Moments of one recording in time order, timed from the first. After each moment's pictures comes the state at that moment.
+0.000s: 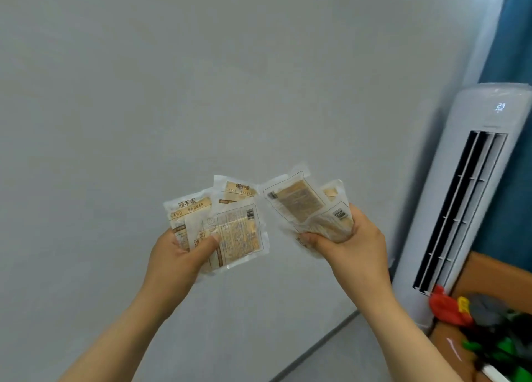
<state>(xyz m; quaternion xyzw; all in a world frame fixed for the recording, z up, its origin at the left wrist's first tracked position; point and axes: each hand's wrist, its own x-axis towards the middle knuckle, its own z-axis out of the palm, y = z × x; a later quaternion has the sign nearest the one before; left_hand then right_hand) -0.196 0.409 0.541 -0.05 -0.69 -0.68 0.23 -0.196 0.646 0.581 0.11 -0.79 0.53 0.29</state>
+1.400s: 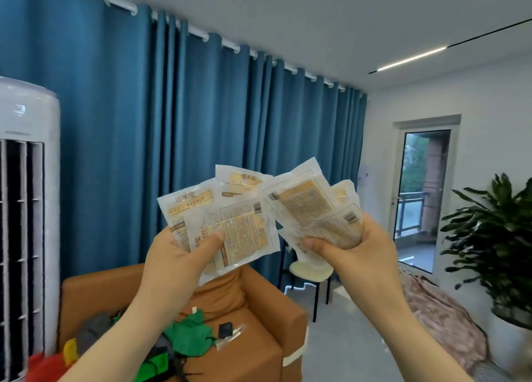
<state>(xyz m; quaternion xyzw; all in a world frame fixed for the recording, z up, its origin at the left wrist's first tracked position) -0.202 1.084 0.650 -0.56 -0.37 -0.71 -0.21 0.025 1.107 0.666 -0.34 -0.66 0.17 0.65</state>
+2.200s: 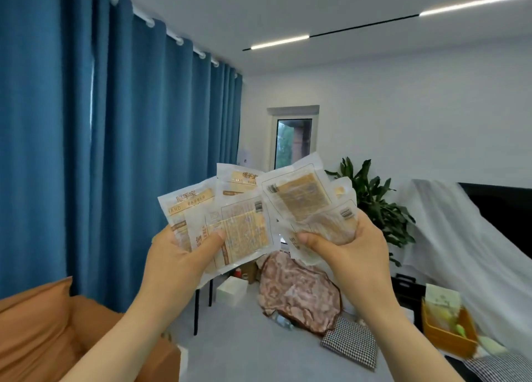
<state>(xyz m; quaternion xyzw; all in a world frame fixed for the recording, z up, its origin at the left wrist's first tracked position) 0.051 1.447 0.647 -0.65 -0.23 -0.63 -0.37 0.255 1.363 0.659 -0.48 -0.54 0.03 0.69</state>
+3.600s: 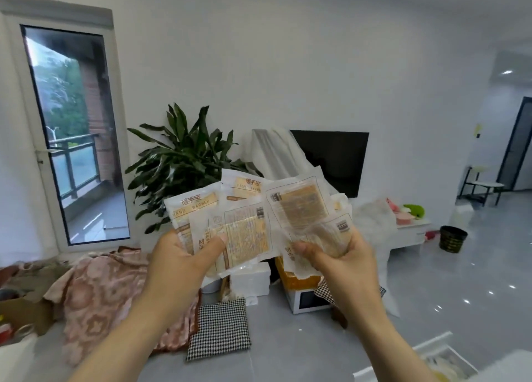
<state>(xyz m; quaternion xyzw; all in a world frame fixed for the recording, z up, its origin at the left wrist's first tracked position) 0.595 1.872 0.576 -0.72 -0.02 -0.36 -0.60 0.689 1.677 0.560 -0.67 -0.24 -0.13 0.69</state>
